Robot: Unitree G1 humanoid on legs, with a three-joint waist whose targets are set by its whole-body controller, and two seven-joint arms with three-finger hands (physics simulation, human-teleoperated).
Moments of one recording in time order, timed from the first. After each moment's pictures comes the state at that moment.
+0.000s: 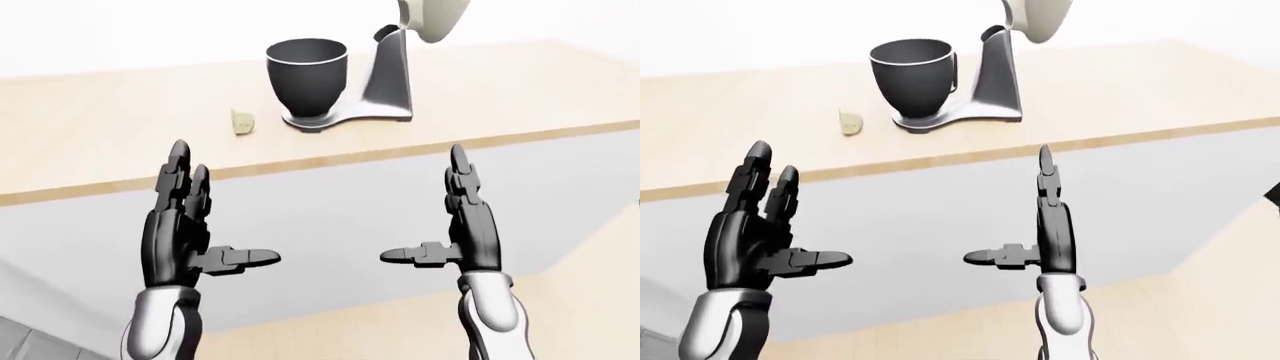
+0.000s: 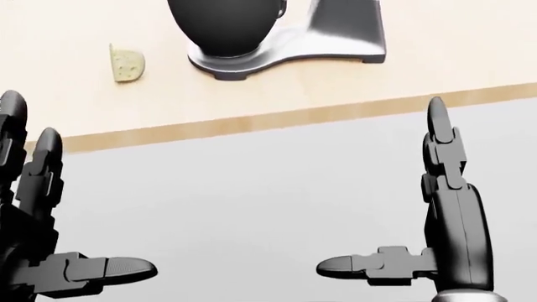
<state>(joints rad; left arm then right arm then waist) 0.05 0.03 0.16 -0.70 -0.15 0.42 -0.04 0.04 -0.01 -0.02 -0.54 -0.25 0.31 0.01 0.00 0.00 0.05</state>
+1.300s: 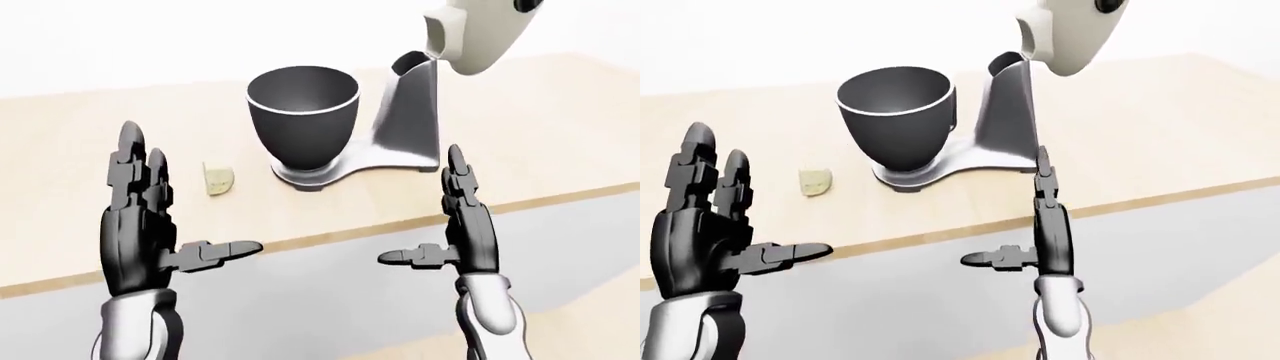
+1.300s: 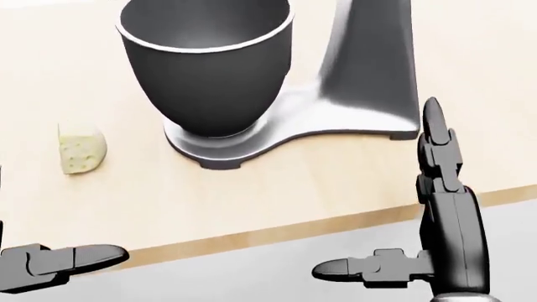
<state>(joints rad) 0.03 0.04 0.21 -0.79 -0.01 0.39 -0.01 0.05 -0.01 -0.01 -0.54 -0.23 0.28 0.01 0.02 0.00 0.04</state>
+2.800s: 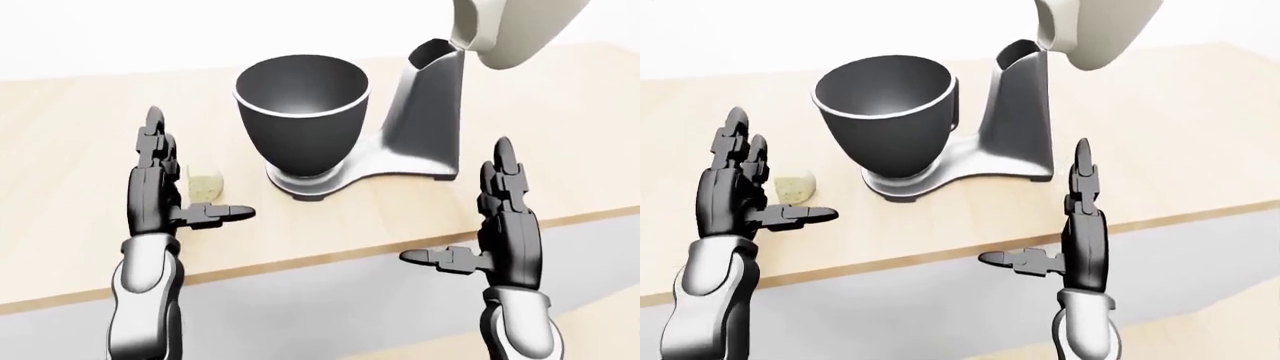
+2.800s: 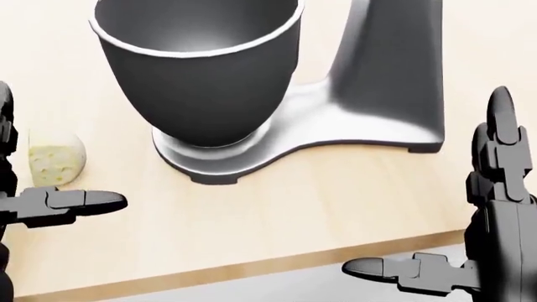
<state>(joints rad) -0.22 0.19 0.24 -0.39 0.01 0.34 -0.01 0.12 0.00 -0.08 -0.69 -0.22 0.26 -0.03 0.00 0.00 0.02</state>
